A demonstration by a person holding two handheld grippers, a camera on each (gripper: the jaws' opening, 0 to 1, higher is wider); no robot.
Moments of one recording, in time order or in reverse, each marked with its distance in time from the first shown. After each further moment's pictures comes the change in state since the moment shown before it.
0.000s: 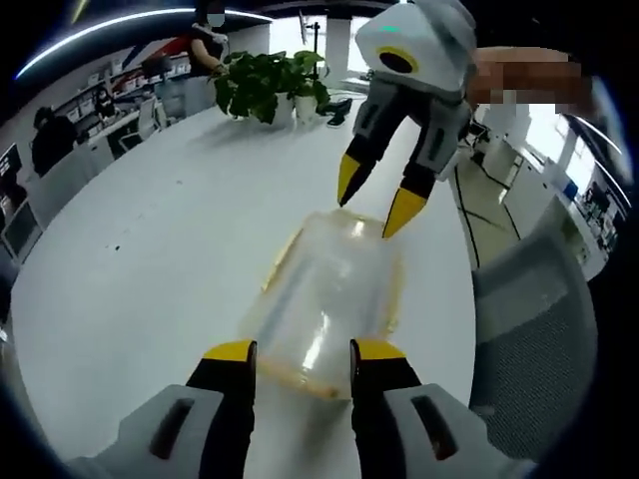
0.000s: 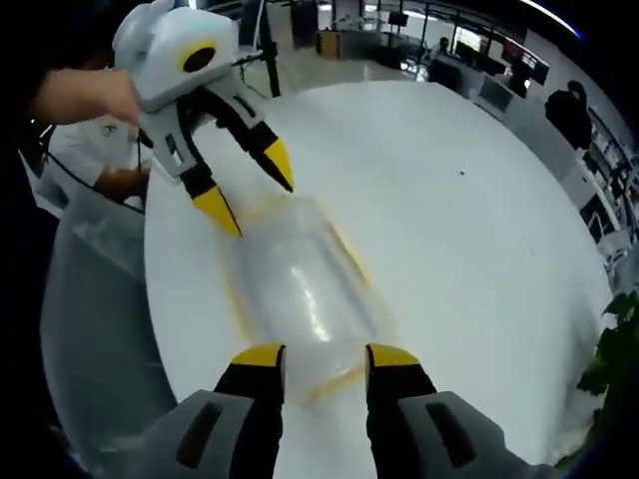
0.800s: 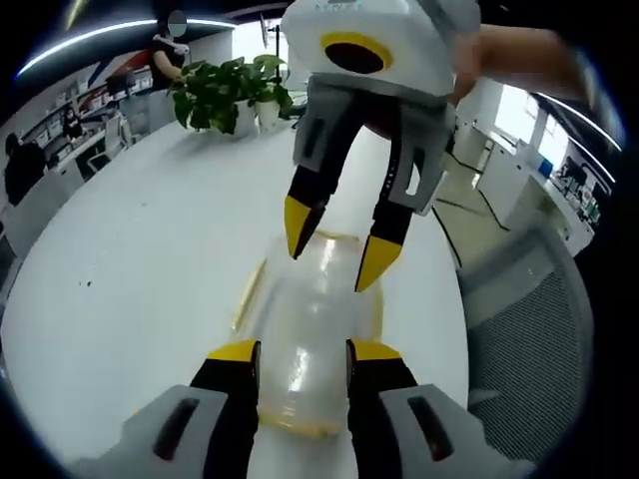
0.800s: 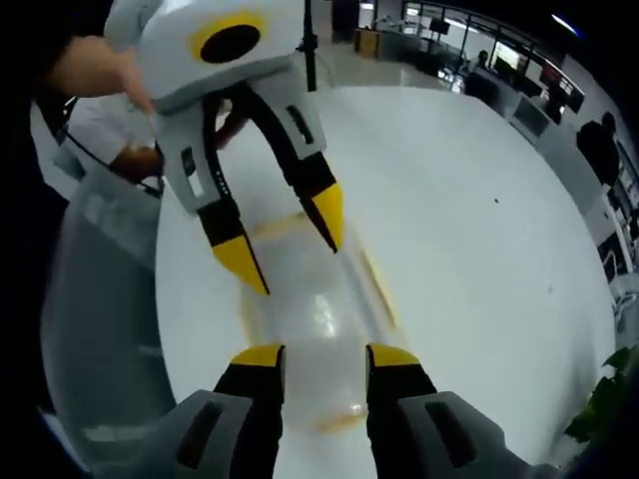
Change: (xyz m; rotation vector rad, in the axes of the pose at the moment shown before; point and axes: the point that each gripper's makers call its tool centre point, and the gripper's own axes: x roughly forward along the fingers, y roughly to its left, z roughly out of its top) left arm 0.023 -0.018 0.020 0.097 -0.002 -0.090; right arm 0.016 0.015 0.021 -0.095 -0.001 0.064
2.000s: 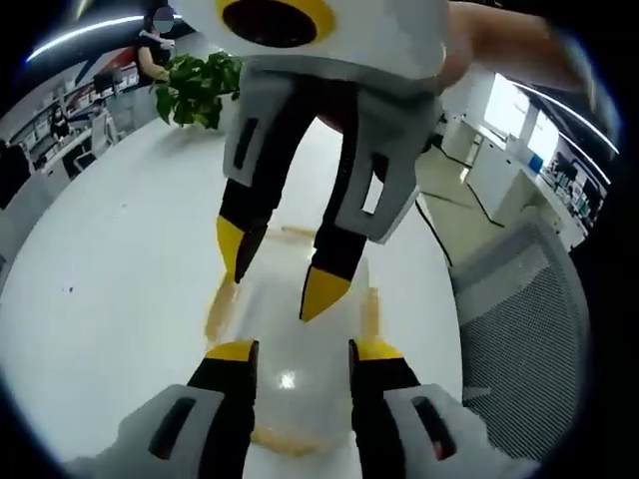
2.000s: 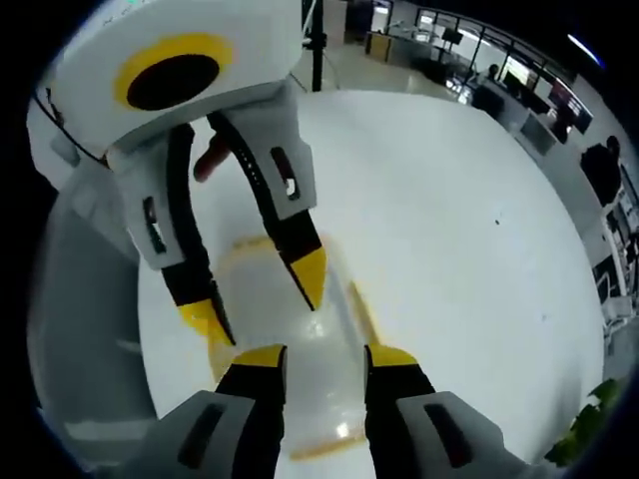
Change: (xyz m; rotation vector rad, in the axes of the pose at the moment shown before) left arm 0.015 -0.017 0.005 -0.004 0.003 -0.078; right arm 0.015 -0.020 0.020 -0.068 0.005 -0.036
